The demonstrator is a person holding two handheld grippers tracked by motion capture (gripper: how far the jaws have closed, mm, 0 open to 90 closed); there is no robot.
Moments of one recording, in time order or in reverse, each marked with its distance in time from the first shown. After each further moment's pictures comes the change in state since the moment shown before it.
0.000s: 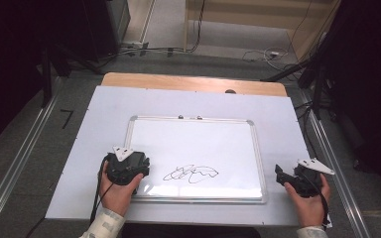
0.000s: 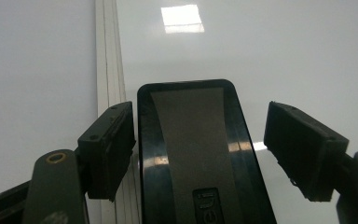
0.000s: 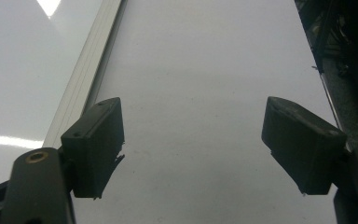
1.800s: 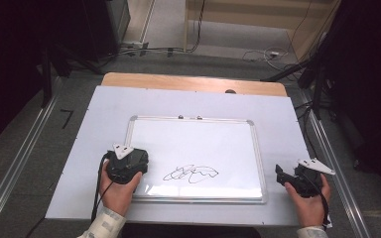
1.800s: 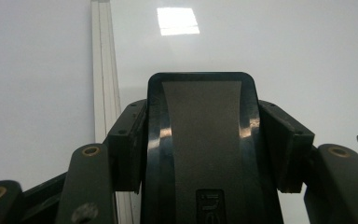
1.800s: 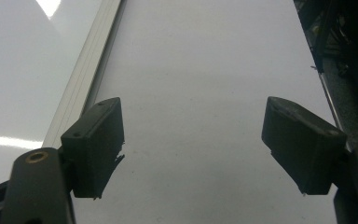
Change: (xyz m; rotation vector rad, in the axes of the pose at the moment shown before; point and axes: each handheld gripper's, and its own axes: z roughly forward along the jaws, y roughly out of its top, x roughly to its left) left arm -0.002 0.010 -0.010 -0.012 -0.024 -0.005; right arm -0.001 0.000 0.000 -0.001 0.002 0.003
